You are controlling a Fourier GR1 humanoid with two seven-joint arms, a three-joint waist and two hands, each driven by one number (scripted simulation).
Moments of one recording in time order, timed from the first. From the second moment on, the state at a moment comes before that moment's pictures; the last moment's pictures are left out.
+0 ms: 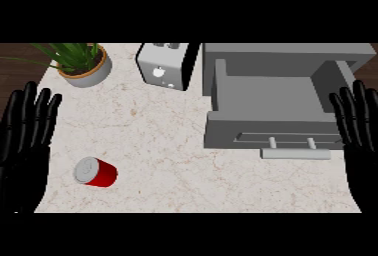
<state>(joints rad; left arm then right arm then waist) 0.02 0.09 -0.02 -2.10 0.01 0.00 -0.02 0.01 -0.11 0.01 -2.10 0.00 0.02 -0.01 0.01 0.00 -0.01</state>
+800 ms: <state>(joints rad) 0.33 0.41 0.21 -2.14 0.49 -0.44 0.11 0.15 -0.09 -0.10 -2.10 -0.03 -0.06 0.15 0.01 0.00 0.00</state>
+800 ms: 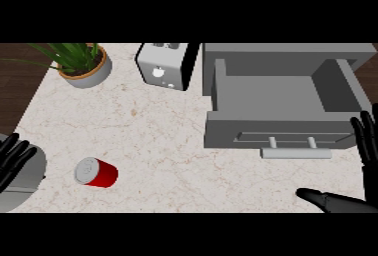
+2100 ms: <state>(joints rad) 0.36 0.47 0.46 -2.09 1.00 -0.49 0.45 0.41 -0.15 -0.41 -2.14 -0.33 0.23 0.06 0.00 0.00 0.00</state>
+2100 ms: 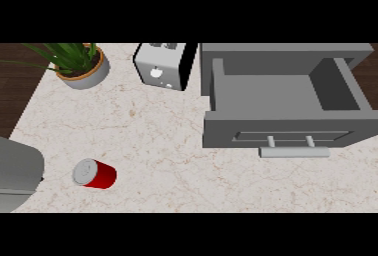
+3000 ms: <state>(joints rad) 0.19 0.25 0.26 -1.94 0.63 -0.45 0.44 0.44 -0.12 -0.55 -2.13 -0.41 0.38 0.05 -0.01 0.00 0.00</state>
